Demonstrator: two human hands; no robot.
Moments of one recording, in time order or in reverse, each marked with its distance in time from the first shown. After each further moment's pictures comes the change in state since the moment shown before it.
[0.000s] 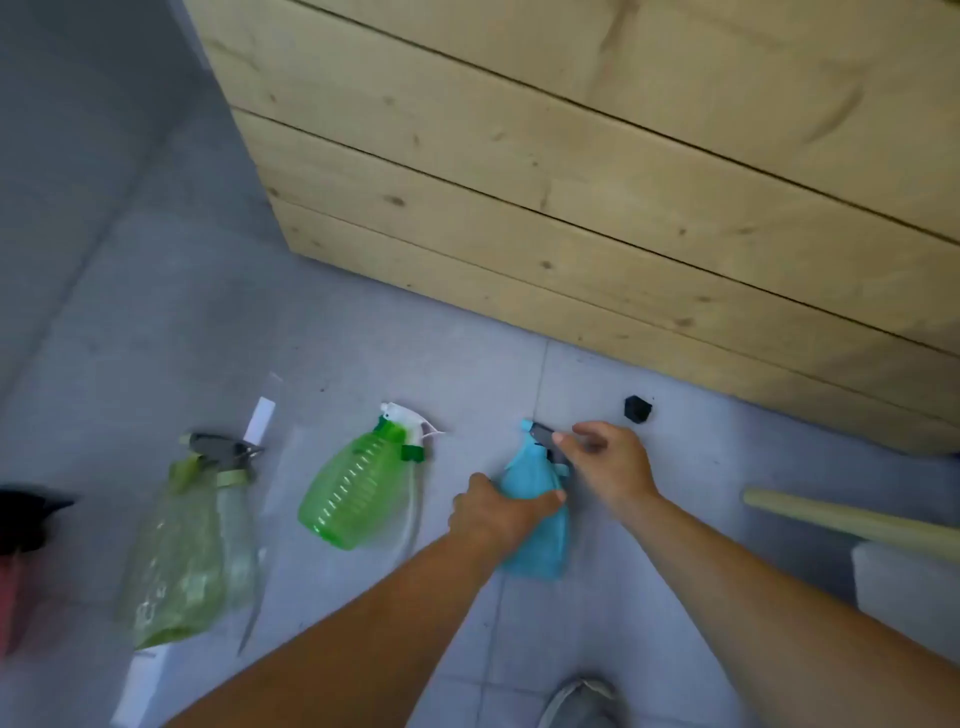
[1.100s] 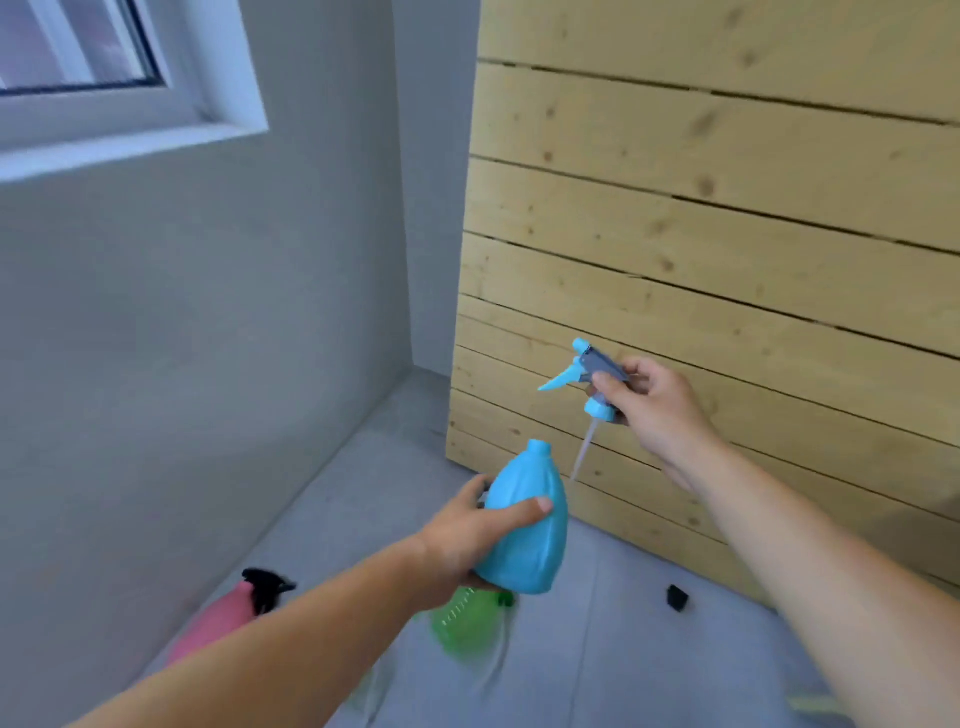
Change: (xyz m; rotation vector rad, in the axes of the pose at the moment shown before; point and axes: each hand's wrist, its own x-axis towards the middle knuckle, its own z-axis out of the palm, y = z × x) left_hand -0.288 0.014 -0.161 -0.341 -0.008 0.583; right_hand -0.205 -0.295 -0.176 0.523 -0.096 -0.676
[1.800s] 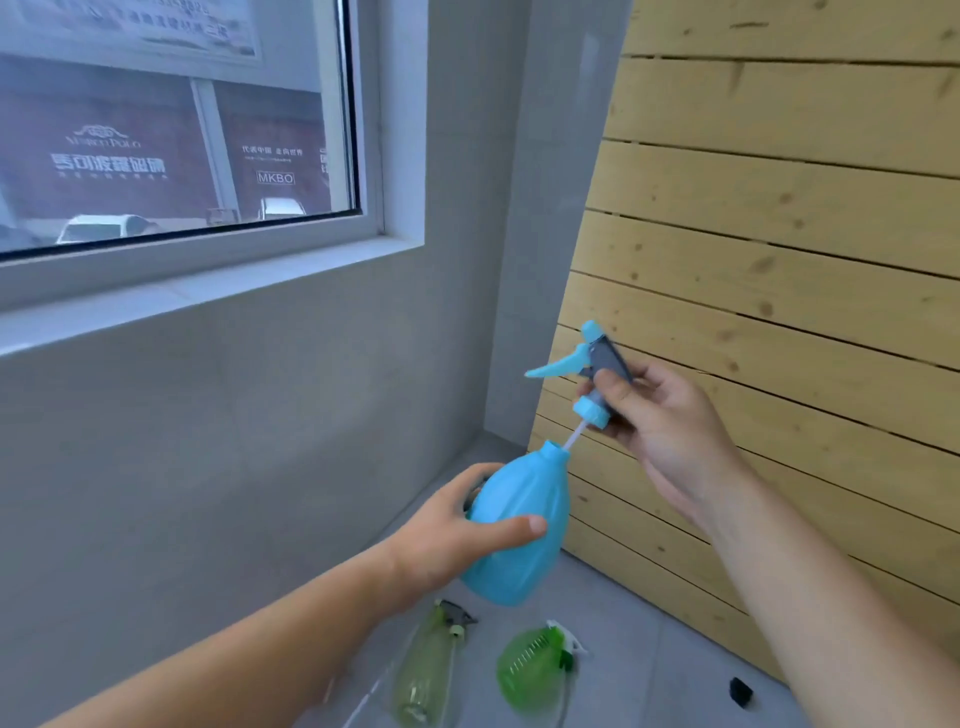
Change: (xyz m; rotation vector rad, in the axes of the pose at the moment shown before) left_hand -0.138 0.031 -0.088 0.095 0.075 0.417; right_hand -0.102 -0.149 0.079 0.397 -0.201 -0.136
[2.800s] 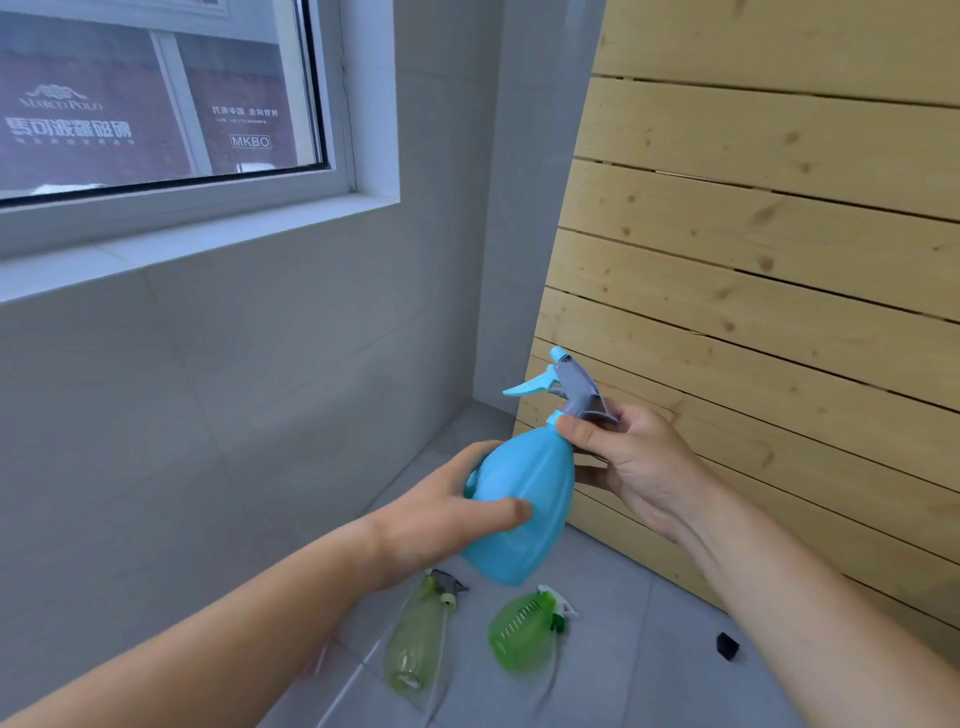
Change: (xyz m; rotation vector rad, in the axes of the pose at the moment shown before) left_hand 0.009 0.005 0.007 0.110 -0.113 -0.045; right_hand -0.006 0.055 -0.019 0.004 -0.151 0.275
